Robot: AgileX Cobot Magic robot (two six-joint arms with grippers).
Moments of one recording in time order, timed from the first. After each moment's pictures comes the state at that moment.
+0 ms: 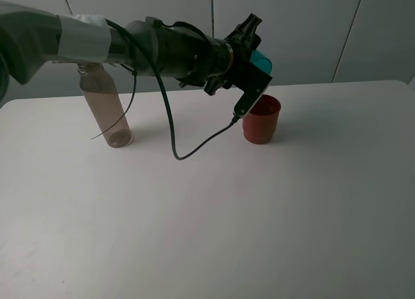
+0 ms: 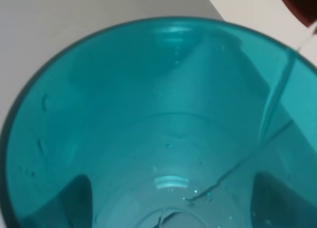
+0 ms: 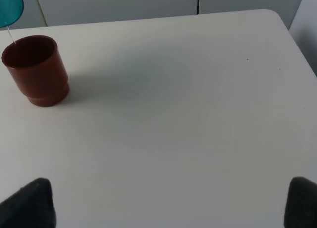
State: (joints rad) left arm -0.74 2.29 -1.75 1.74 0.23 0.11; right arm -0.04 0.00 -0.50 -0.01 1.10 0.04
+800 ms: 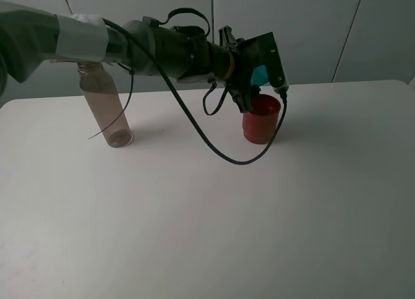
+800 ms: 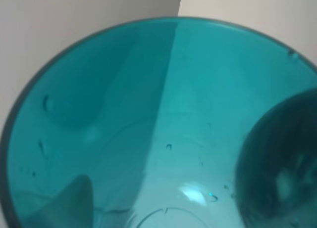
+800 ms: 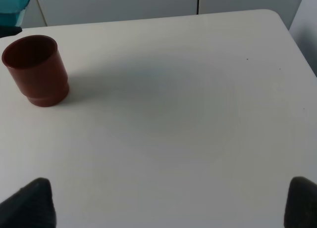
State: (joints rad) left arm -0.73 2.29 -1.73 0.92 0.08 -0.11; right arm -0.04 0.00 -0.50 -0.01 1.10 0.04
